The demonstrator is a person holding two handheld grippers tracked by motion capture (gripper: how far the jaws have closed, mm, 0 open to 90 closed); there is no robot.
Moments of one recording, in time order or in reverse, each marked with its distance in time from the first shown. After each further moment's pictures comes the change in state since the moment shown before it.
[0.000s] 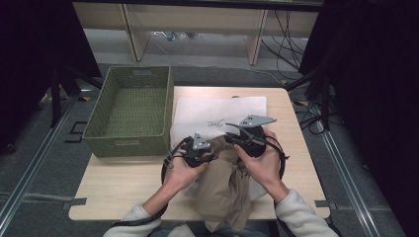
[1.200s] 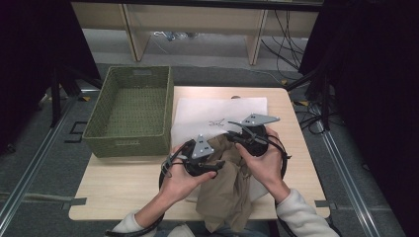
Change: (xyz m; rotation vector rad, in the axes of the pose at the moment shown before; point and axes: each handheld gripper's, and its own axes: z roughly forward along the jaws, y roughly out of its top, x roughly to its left) left arm -0.037 0.014 -0.045 -0.147 -0.047 0.076; right arm -0.003 0.002 -0.004 -0.024 0.000 0.000
